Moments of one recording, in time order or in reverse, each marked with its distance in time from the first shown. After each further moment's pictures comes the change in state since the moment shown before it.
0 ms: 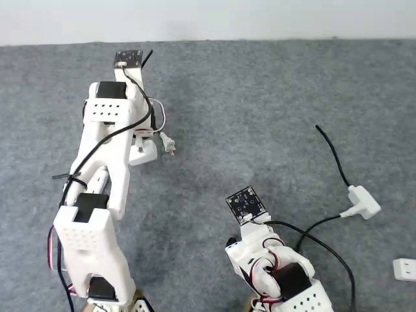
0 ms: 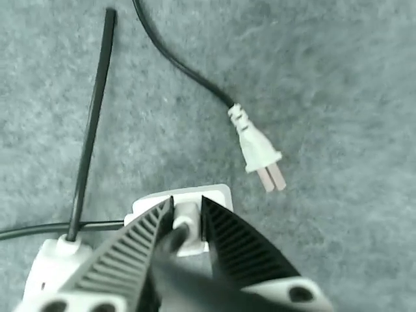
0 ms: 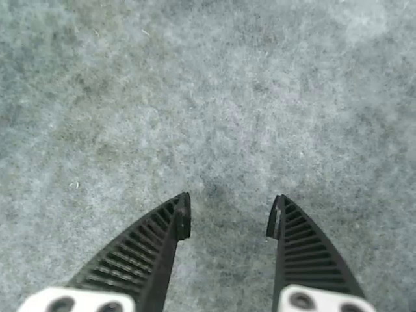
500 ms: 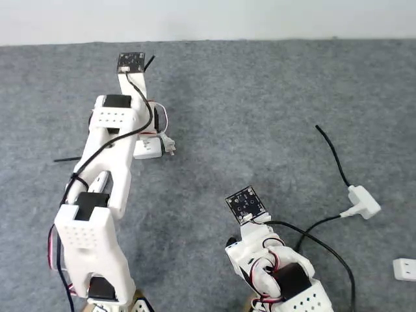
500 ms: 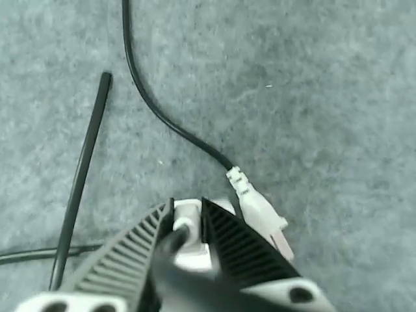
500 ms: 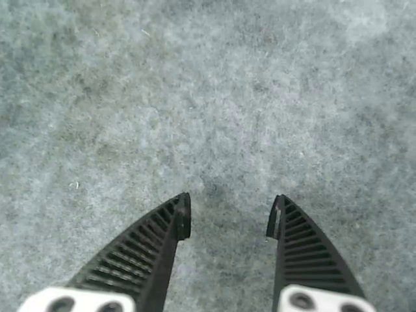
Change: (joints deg) left arm 0.0 1.1 10.5 -19.9 -0.3; right arm 0.0 0.0 0.0 0.0 0.0
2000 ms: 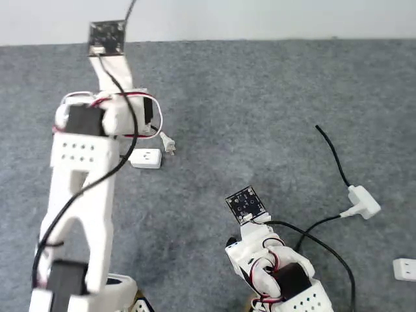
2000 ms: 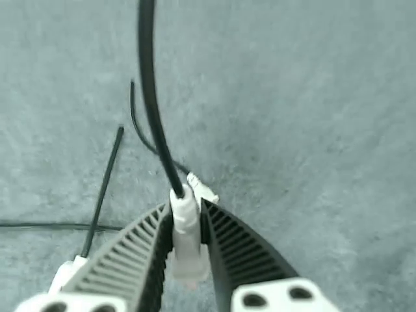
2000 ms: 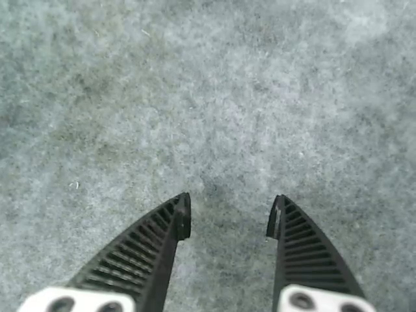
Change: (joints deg) left arm 3.5 -37.5 6.2 12.8 2.3; right arm 0.0 0.0 0.0 0.0 0.0
